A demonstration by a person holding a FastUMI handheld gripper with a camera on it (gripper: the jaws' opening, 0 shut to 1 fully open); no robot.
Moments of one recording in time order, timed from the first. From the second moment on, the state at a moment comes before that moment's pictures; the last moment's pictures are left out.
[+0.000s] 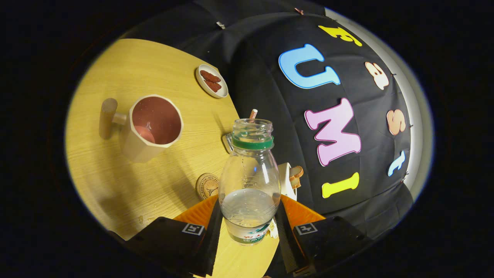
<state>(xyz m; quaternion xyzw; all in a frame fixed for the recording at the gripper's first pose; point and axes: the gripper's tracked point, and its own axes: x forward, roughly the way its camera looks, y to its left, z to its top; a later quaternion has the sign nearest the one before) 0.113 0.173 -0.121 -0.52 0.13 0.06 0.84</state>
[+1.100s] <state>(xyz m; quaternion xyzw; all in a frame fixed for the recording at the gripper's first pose) 0.141 0.196 -0.125 -0.70 0.05 0.08 0.71</state>
